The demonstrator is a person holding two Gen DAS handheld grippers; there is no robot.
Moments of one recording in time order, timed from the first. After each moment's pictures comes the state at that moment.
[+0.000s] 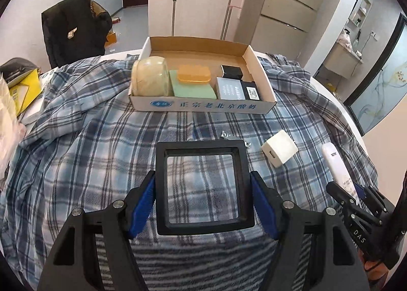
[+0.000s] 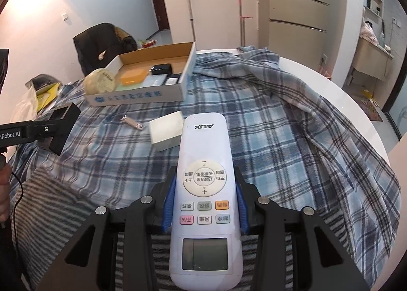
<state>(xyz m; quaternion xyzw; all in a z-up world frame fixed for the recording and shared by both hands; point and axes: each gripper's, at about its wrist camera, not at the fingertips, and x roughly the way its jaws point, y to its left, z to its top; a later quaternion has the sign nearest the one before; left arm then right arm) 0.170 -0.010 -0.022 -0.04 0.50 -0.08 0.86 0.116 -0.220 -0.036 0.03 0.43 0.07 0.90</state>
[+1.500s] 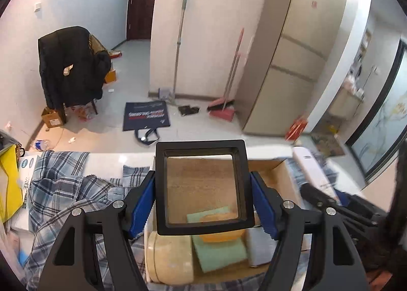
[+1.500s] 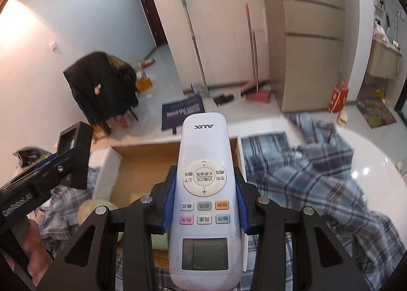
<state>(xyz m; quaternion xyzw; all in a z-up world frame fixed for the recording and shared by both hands) 0.386 0.028 0.008 -0.06 0.40 -0.07 0.91 0.353 -0.150 0.003 0.09 0.42 0.07 0.90</state>
